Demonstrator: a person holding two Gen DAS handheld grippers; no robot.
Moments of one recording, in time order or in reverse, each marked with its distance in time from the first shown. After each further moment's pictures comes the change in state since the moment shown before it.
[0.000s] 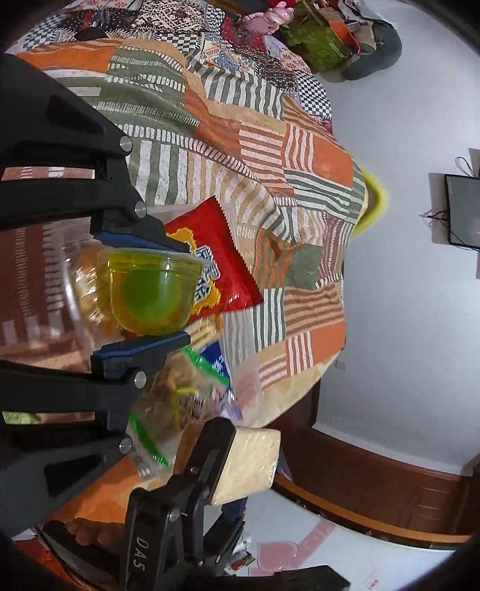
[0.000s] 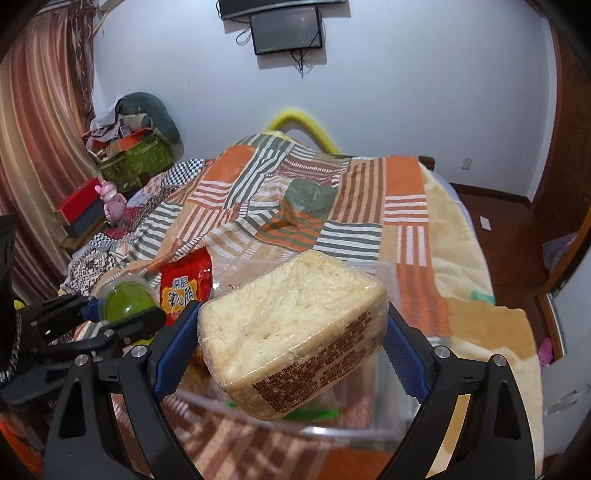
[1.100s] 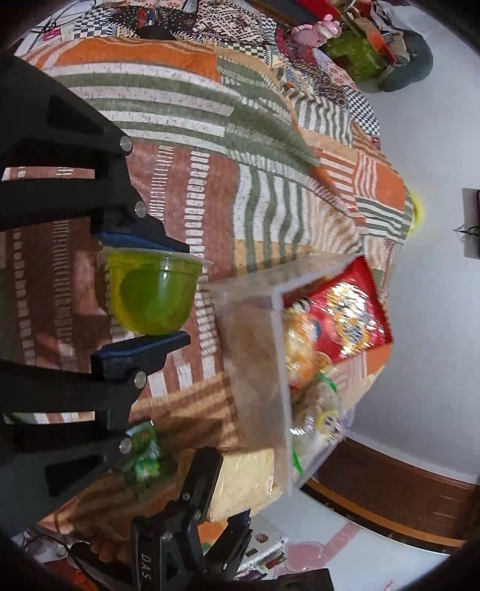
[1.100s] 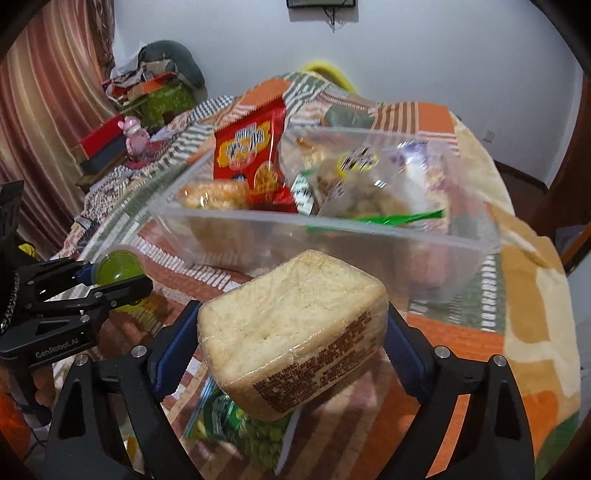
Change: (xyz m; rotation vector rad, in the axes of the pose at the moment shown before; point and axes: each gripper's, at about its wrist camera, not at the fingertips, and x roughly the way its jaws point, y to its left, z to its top) left arm -0.045 0.032 -0.116 -0.021 0.093 0.002; right arm -0.023 0.035 -0.091 -0.053 0.132 0.047
